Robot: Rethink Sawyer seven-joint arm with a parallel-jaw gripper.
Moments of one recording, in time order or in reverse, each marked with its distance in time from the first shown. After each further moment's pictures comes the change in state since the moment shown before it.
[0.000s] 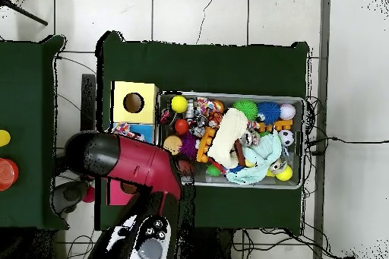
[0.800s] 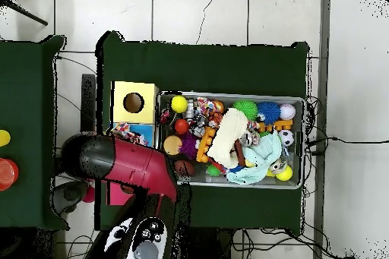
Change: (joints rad) arm 0.014 -0.003 0.003 0.011 0.013 -0.133 0.000
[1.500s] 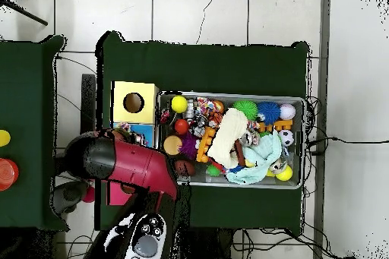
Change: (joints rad) arm 0.000 0.028 0.000 0.002 -0.034 -0.113 0.000
